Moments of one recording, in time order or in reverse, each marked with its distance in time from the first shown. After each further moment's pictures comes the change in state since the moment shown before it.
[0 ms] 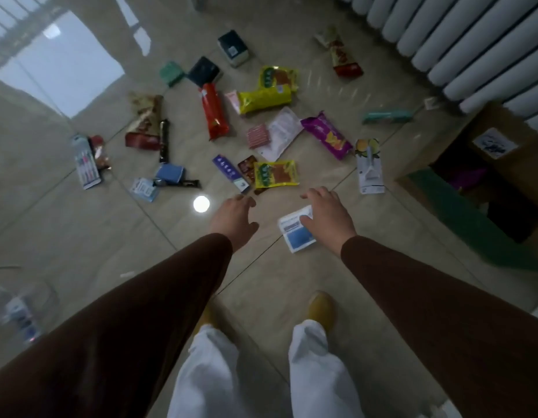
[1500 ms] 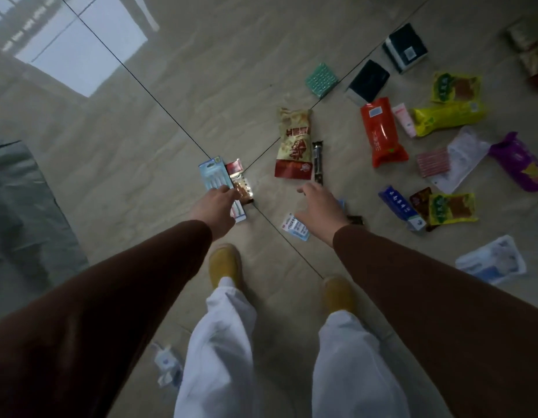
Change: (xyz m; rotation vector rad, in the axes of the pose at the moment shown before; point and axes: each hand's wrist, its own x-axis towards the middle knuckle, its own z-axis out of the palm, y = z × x) left_hand 0.191 -0.645 -0.259 0.184 -0.175 0.059; right_hand 0.333 -0.568 0.215 0.082 -0.143 0.081
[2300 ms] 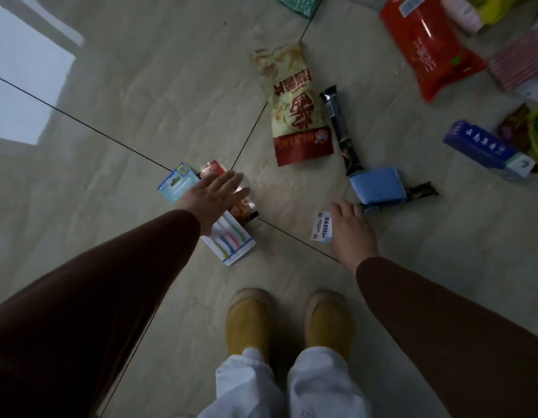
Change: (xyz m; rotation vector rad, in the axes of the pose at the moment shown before) left_hand 0.249 -0.124 0.155 1.044 -0.161 0.600; right_hand 0.131 0.115 0.247 -0.249 0.125 0.288
